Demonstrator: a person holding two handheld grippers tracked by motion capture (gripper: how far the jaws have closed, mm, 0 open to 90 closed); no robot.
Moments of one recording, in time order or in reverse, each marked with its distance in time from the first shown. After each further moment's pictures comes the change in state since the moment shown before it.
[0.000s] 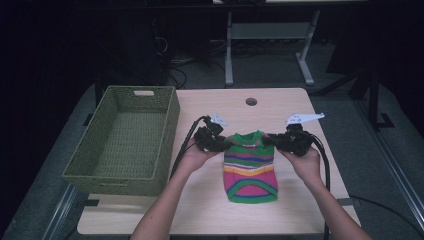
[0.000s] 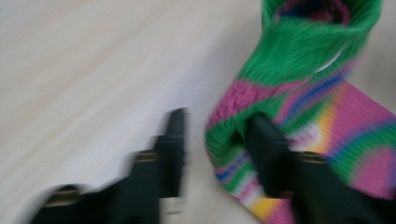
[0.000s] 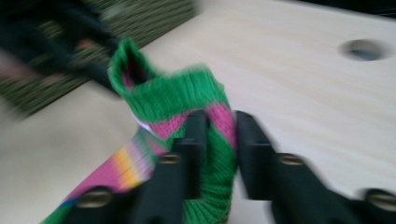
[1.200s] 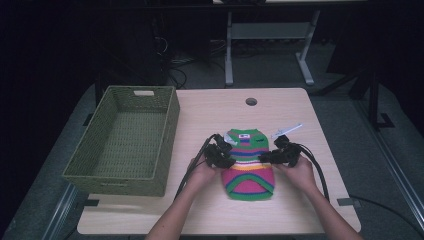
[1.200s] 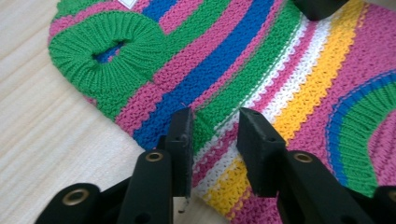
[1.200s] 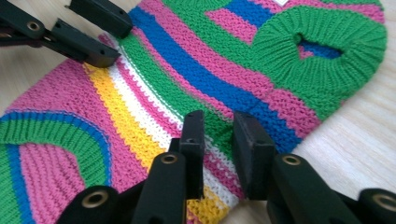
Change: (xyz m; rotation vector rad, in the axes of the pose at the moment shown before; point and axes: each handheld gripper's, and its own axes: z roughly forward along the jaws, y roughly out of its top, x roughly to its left) left arm -0.030 -0.038 0.048 0.140 -0.025 0.094; right arm -0.015 -0.044 0.051 0.300 0.037 0.039
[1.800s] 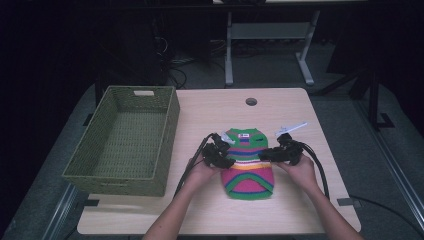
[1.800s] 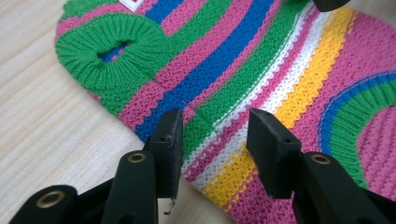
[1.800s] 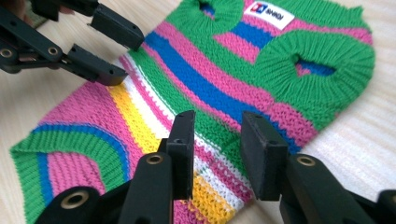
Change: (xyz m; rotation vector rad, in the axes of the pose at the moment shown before) left arm 0.004 -0.003 -0.008 -0.032 -0.019 -0.033; right arm -0.003 0.002 -0.010 -0.067 0.048 0.016
